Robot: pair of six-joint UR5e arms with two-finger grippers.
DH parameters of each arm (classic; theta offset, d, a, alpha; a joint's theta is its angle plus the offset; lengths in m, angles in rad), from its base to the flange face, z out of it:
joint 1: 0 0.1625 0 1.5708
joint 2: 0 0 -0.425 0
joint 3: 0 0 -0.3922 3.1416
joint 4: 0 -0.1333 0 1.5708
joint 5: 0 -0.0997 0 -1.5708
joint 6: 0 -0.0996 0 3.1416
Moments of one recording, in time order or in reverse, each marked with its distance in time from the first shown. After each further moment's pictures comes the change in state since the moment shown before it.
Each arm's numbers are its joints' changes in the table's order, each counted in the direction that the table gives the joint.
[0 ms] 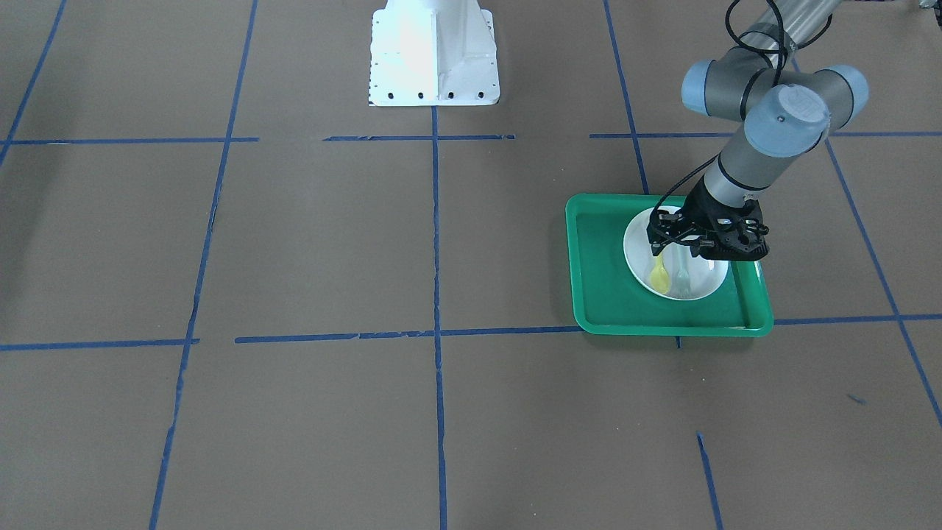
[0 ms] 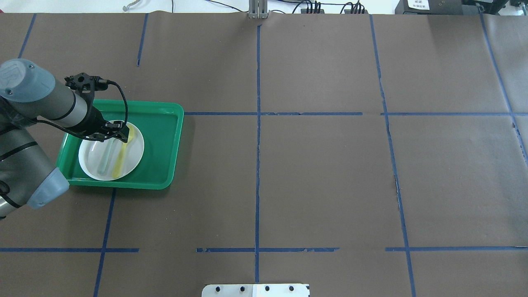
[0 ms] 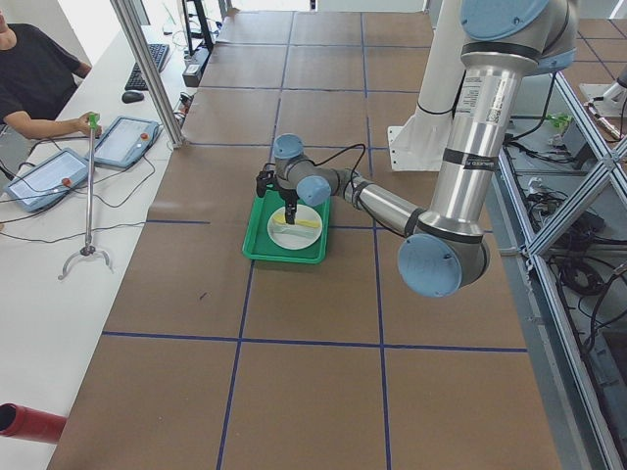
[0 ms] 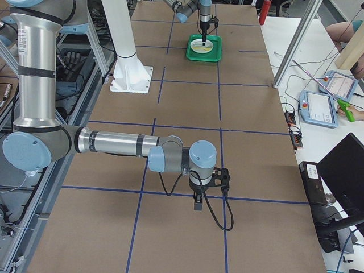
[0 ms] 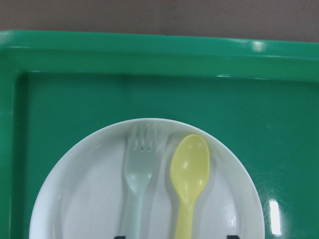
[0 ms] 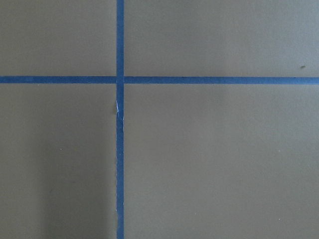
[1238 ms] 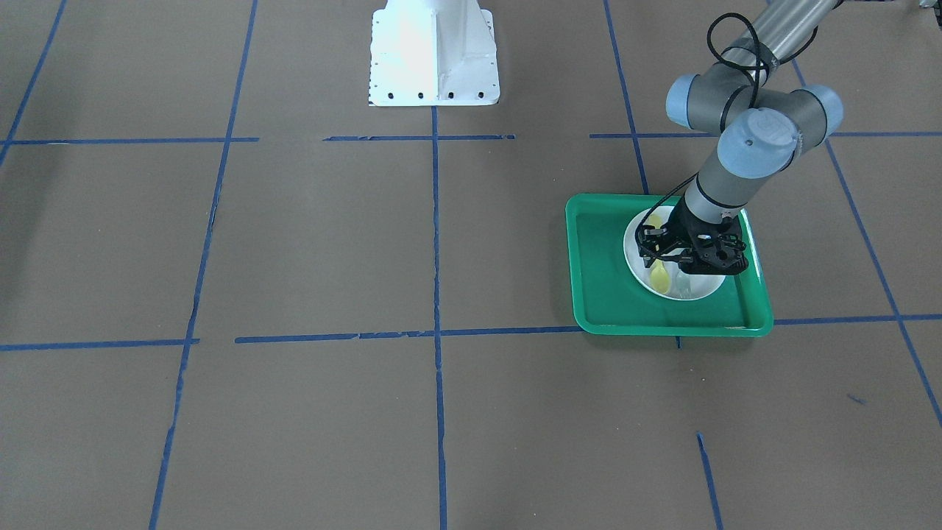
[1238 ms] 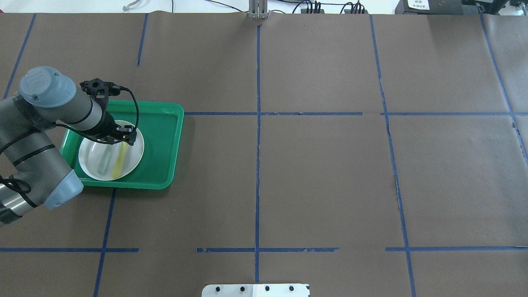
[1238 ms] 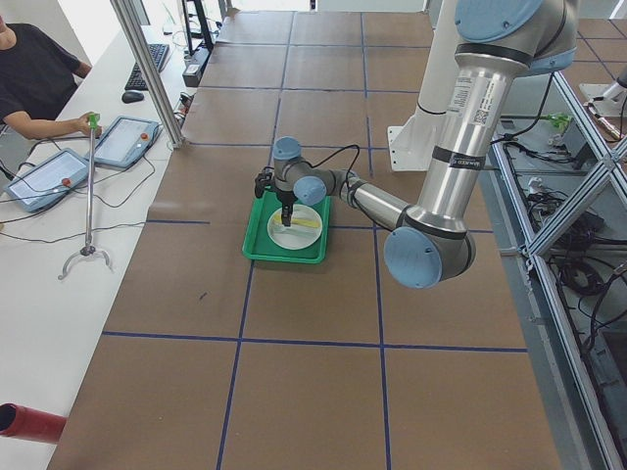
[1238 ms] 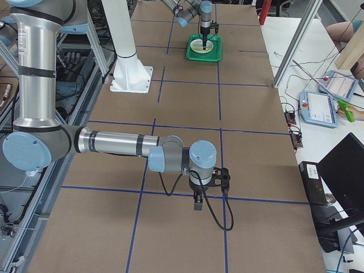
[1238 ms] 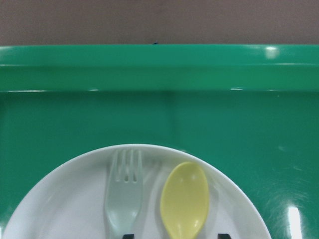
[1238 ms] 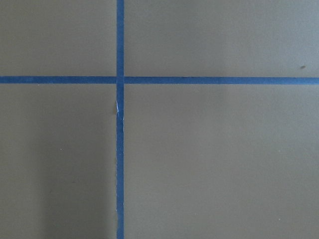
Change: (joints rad) left arm 0.035 -0.036 0.068 0.002 -0.032 0.000; right arm 0.000 0.000 0.000 0.000 0.000 0.000
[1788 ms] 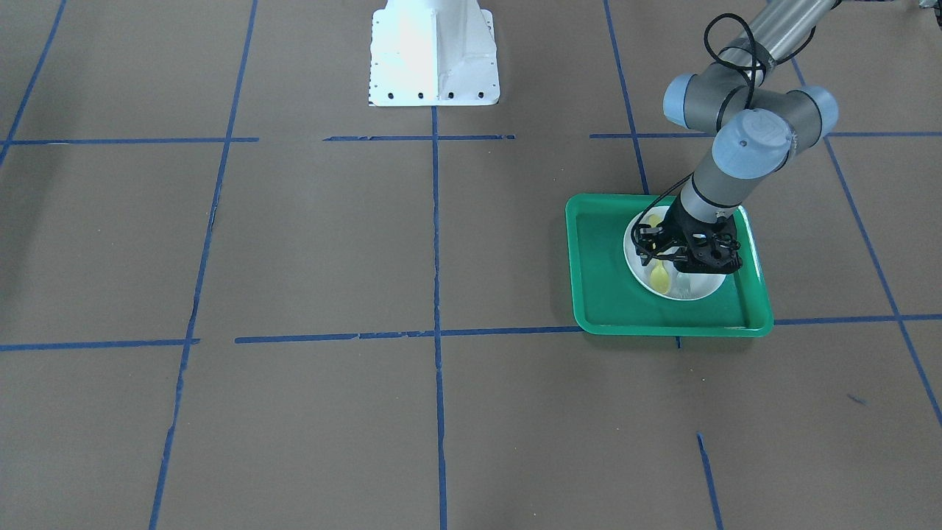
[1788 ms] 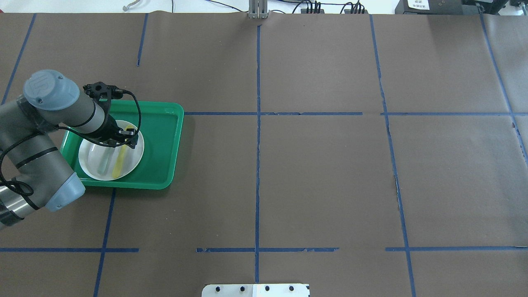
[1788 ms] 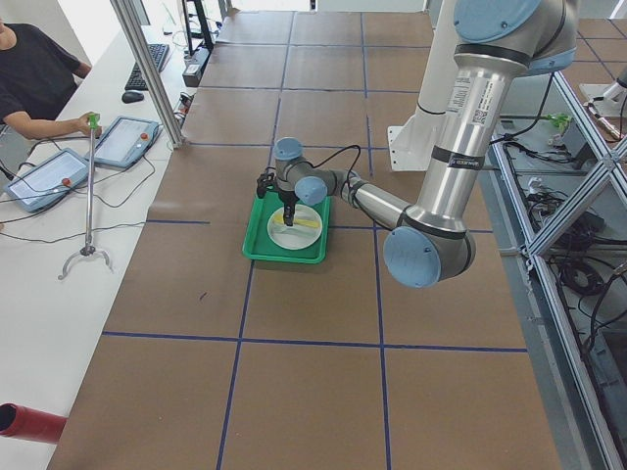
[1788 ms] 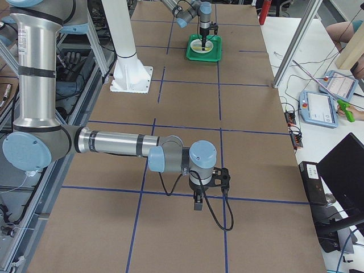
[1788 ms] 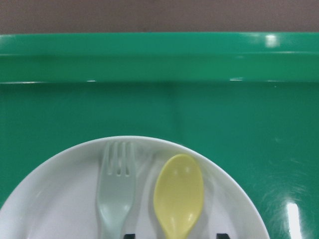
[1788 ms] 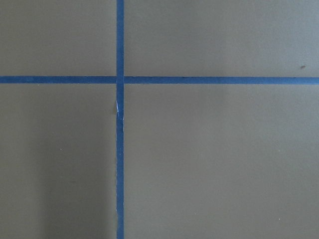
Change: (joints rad) left arm 0.014 0.000 0.004 -0.001 0.002 0.001; right arm 0.000 0.000 0.000 0.000 0.000 0.000
